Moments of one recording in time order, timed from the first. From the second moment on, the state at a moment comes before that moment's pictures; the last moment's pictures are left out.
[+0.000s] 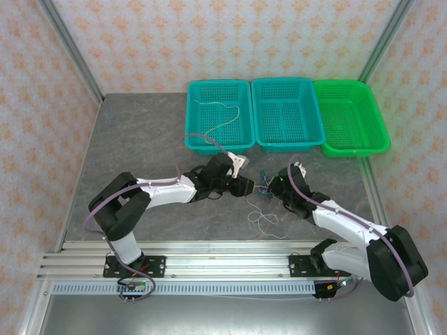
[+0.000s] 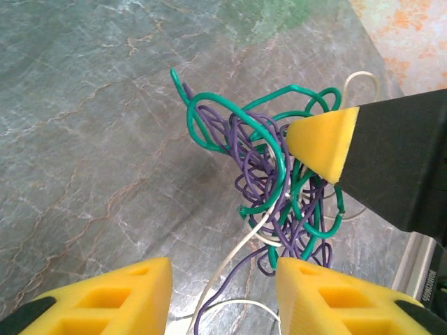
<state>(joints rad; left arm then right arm) -0.76 1.73 0.93 0.14 0.32 -0.49 0.53 1.10 0.45 -0.12 0.14 0.95</state>
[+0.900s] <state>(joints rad) -0.73 1.77 0.90 0.23 0.41 -0.55 0.55 1.03 0.47 -0.27 0.32 1.13</state>
